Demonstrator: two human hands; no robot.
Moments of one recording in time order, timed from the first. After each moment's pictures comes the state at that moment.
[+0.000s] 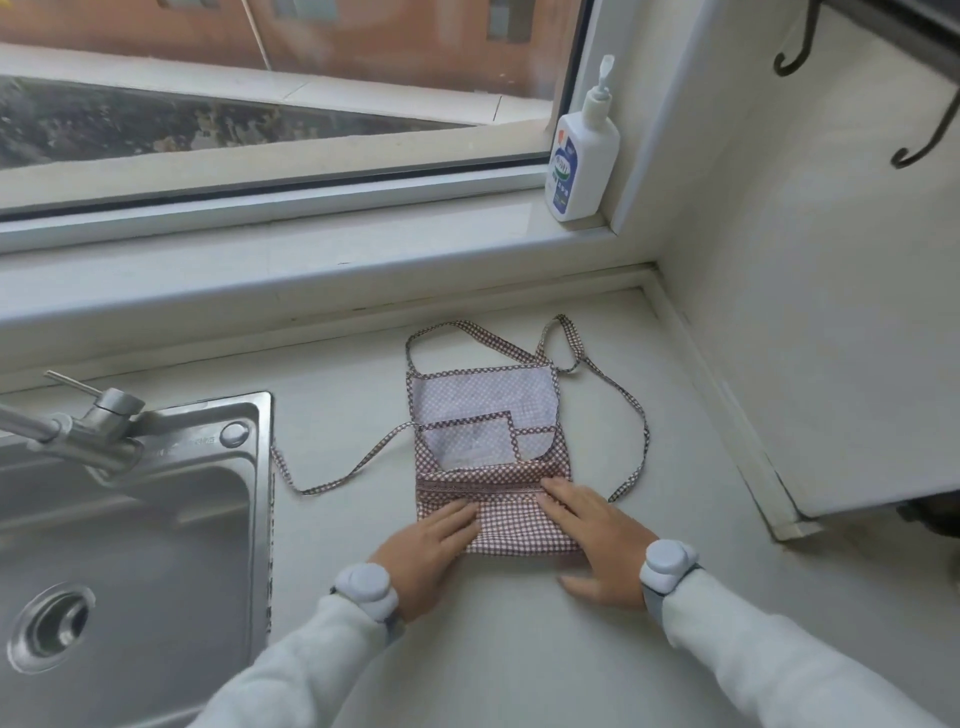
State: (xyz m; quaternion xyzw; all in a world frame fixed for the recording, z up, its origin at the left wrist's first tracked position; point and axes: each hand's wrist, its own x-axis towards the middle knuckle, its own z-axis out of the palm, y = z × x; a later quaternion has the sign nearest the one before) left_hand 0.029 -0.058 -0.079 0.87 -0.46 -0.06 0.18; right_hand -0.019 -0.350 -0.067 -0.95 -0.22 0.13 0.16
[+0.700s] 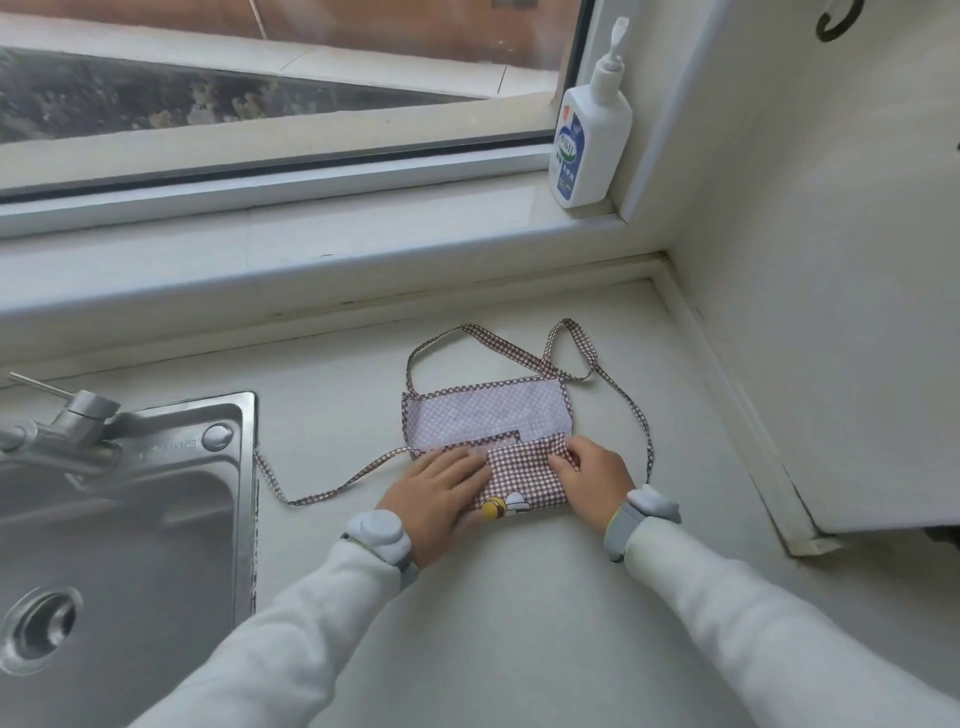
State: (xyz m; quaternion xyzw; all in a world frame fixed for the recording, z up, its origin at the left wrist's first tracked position) left_hand 0.088 -0.087 -0.083 0.90 -0.43 0.02 0.11; right_hand 0.062 -0.331 -0.070 -0.92 0.18 0.12 0.34
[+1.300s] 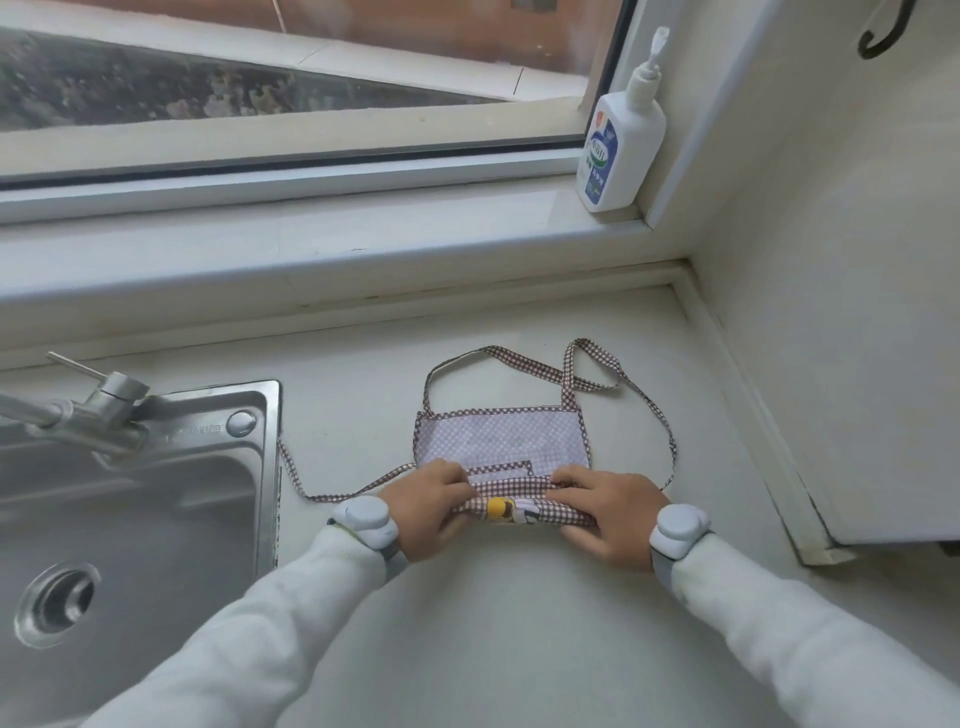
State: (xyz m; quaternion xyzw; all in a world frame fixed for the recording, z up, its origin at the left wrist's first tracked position) left_hand 0.087 -0.059 -0.063 0.88 -0.40 -0.12 0.21; right_hand 0.031 -0.349 -0.051 -0.95 -0.24 0.08 0.16
